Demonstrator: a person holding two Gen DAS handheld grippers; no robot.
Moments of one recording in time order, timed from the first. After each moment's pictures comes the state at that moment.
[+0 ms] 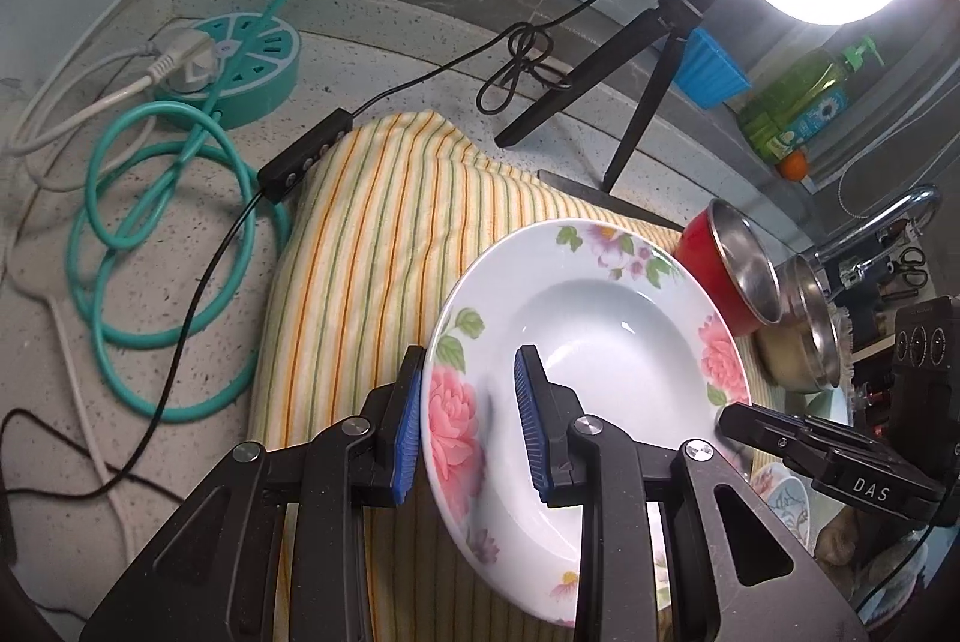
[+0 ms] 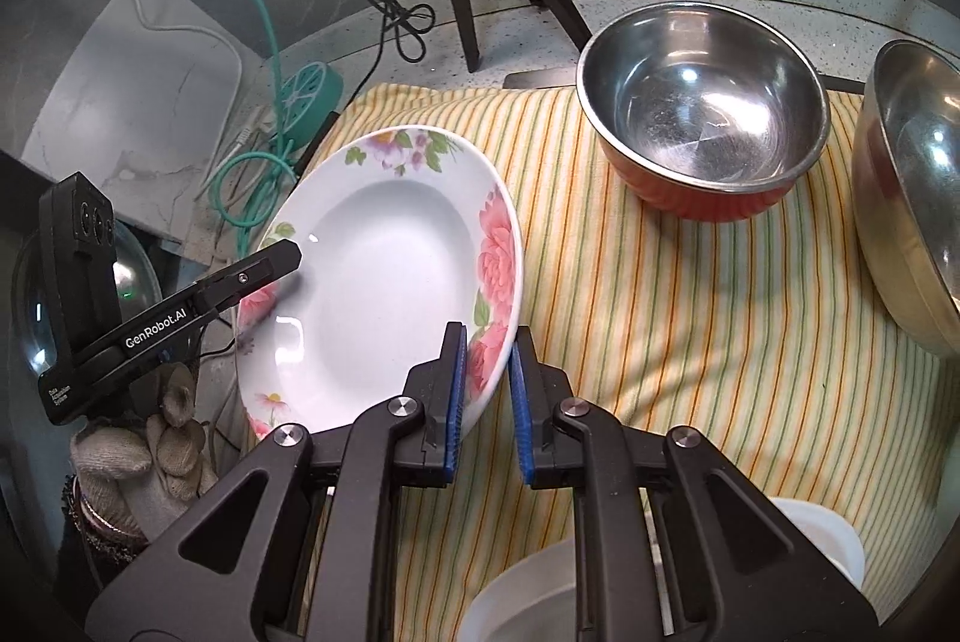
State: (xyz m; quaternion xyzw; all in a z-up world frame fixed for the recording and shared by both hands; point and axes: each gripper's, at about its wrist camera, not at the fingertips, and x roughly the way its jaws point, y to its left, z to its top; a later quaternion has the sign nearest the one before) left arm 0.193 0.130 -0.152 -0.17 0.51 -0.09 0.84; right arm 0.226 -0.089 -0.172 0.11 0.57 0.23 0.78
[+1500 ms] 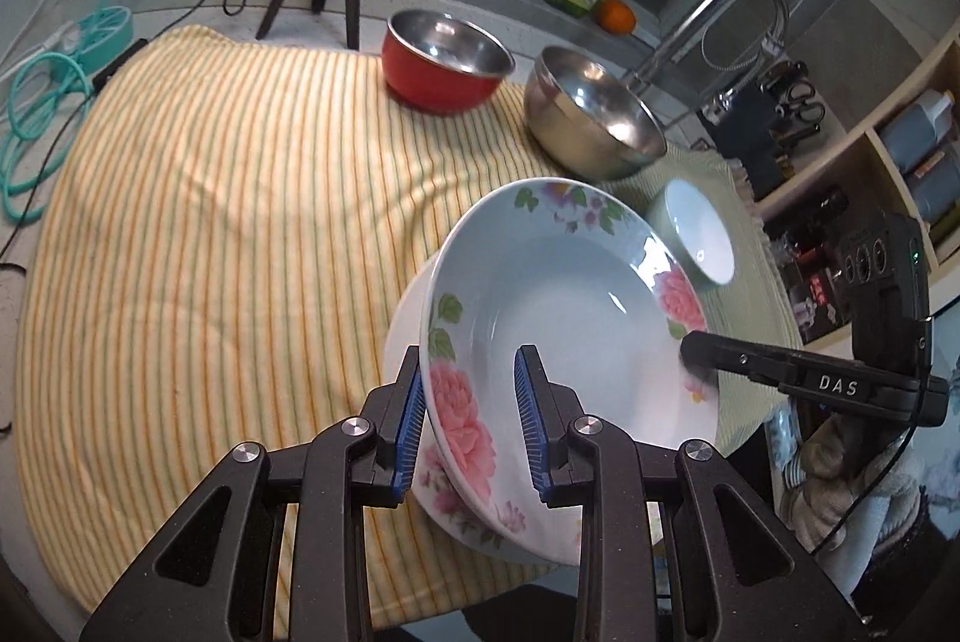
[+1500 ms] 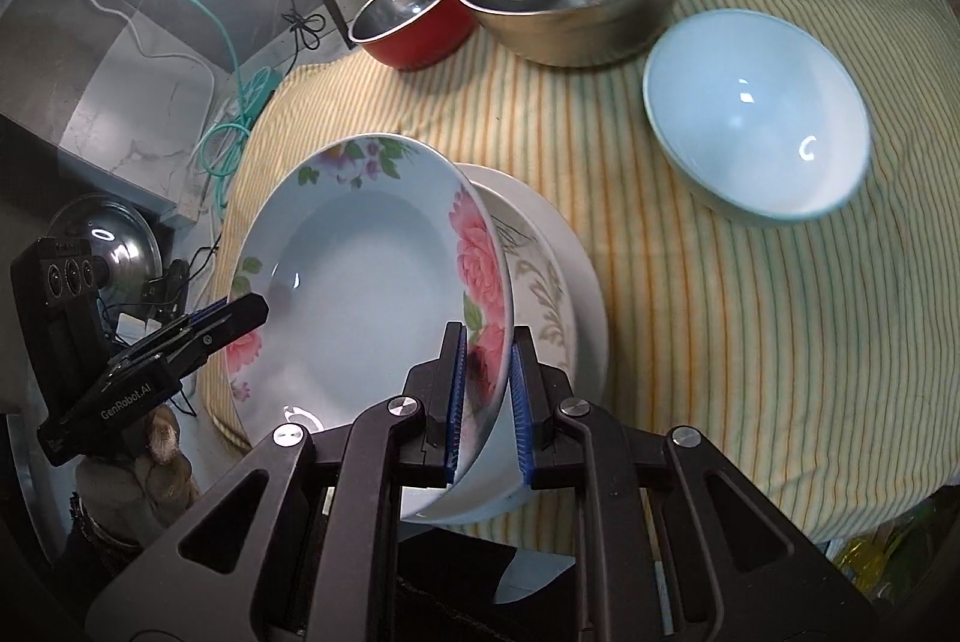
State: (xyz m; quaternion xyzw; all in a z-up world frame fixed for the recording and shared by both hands) left arm 0.053 -0.037 -0.125 -0.12 0.52 -0.20 0.82; right arm 0.075 -0.277 -0.166 0.16 0.57 0.17 0.79
